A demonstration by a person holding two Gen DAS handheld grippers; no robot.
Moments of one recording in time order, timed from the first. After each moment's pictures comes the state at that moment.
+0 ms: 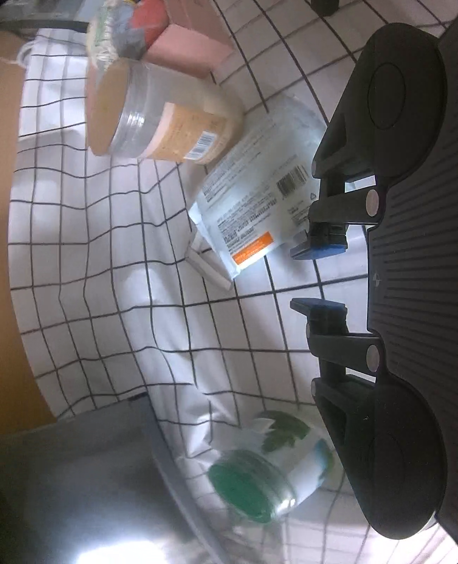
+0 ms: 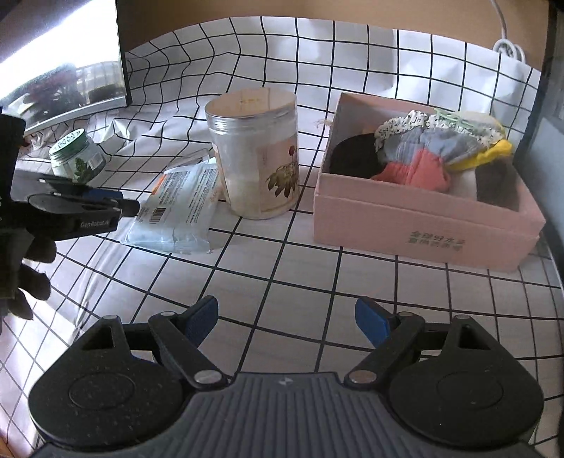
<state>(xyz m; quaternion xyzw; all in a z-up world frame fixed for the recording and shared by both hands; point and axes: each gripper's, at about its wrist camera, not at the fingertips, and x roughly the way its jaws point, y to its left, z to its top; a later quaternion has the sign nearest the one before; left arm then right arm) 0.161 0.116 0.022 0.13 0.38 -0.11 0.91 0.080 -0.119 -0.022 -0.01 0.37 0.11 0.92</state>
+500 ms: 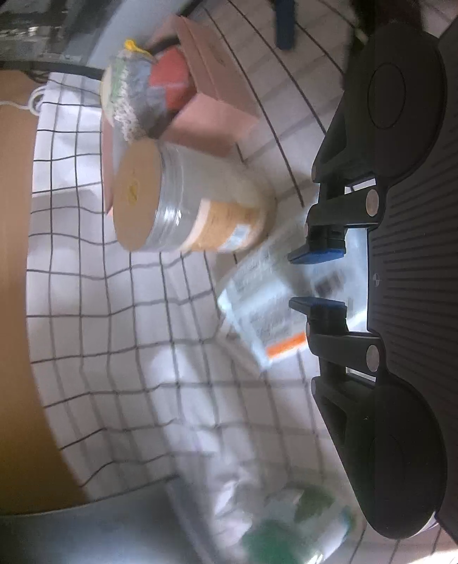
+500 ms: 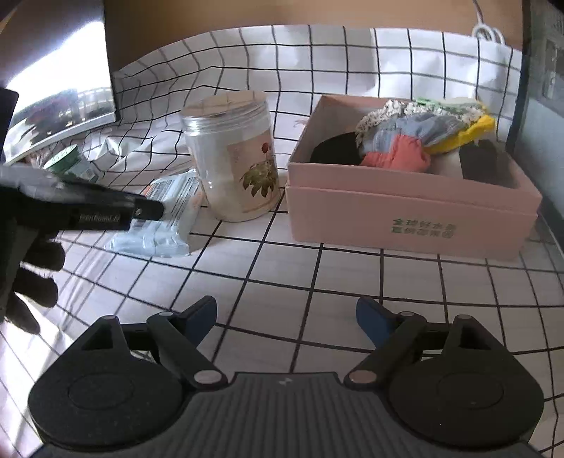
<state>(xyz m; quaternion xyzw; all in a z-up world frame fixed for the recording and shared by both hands) 0.163 0.071 0.024 0.10 0.39 -0.18 0.90 0.072 -0.135 -0.044 0.00 0.33 0.11 0.94</state>
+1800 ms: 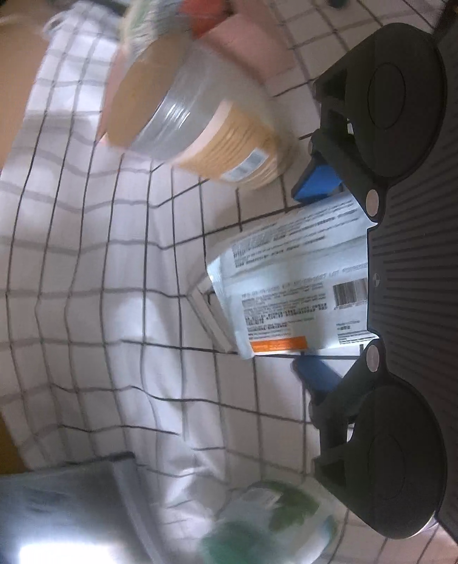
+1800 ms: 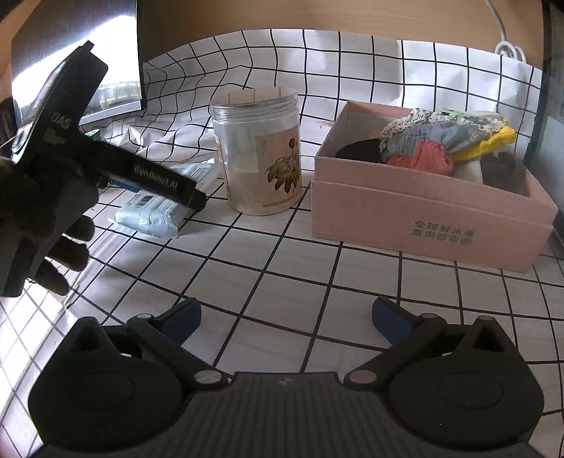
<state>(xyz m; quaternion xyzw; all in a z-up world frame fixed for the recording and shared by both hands) 0.200 0.089 -0.004 0.06 0.43 -0.10 0.90 0.067 -0.128 -0.047 -0.01 0.32 0.14 0.94</state>
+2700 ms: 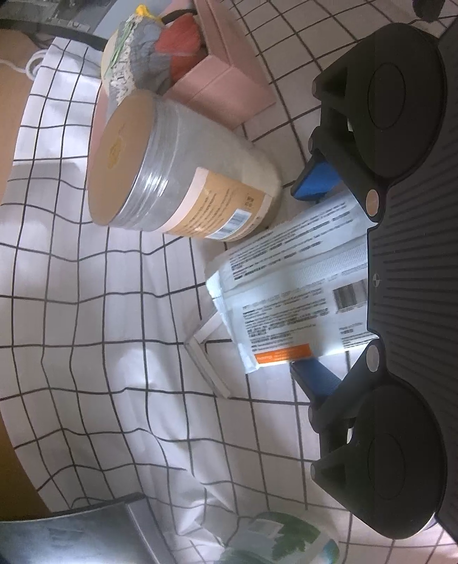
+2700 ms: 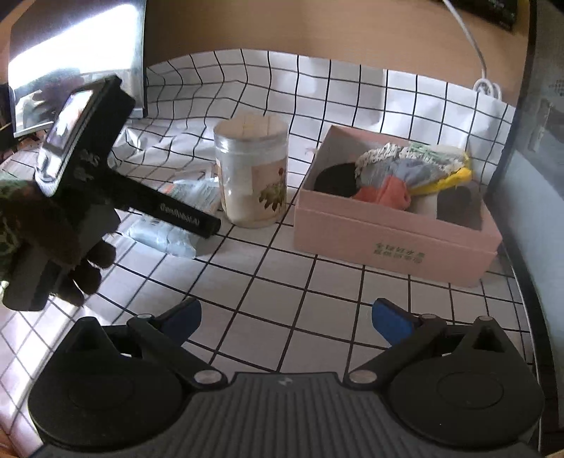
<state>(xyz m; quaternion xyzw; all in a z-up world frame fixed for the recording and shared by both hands) 0.181 0.069 -0.003 0.08 0.42 -0.16 0.89 0.035 -0.130 -0.002 -0.04 0.32 0.10 0.94</state>
